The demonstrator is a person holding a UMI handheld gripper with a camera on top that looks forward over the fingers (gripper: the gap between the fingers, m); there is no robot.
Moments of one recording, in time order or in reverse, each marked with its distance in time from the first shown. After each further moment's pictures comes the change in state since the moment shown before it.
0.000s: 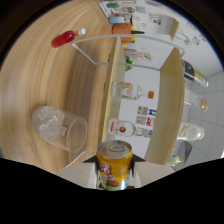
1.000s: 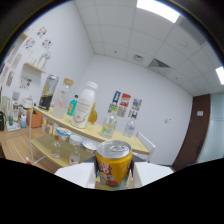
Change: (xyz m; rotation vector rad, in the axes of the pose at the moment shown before) arm 0.115 0.085 -0.071 0.237 0.115 1.403
